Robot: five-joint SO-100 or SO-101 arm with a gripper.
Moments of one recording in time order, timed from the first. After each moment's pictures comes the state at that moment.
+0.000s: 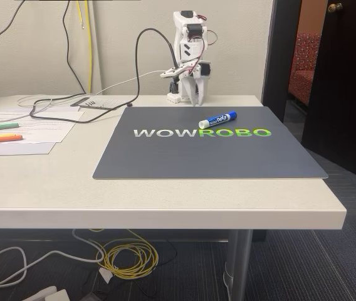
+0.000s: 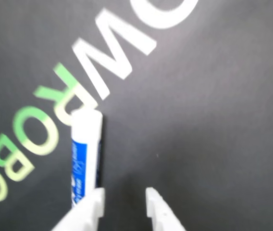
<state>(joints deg) -21.9 108.9 121.3 60.6 -35.9</state>
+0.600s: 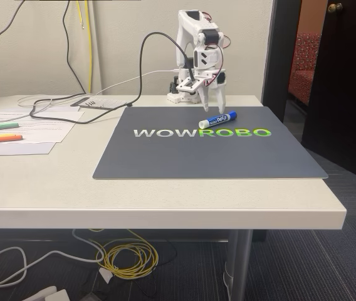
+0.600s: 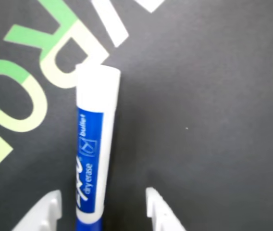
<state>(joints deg) -30.0 90.7 106.2 67.8 -31.6</state>
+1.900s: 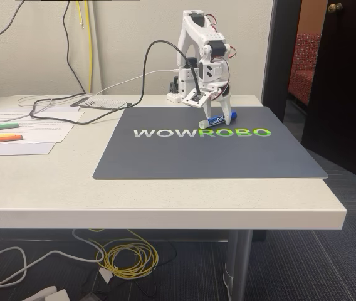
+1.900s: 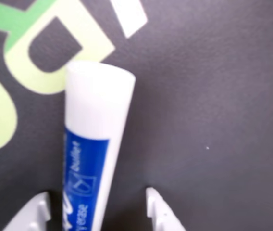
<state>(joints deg) -30.8 77.3 98.6 68.7 -34.2</state>
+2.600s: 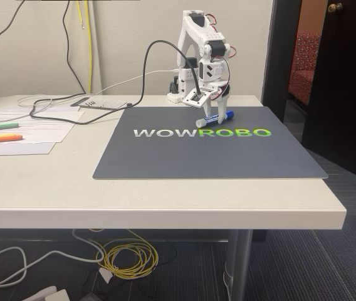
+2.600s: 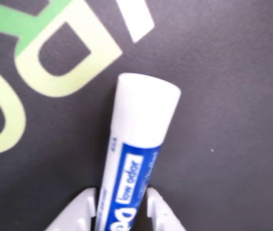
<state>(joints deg) -30.8 77.3 98.6 68.3 -34.2</state>
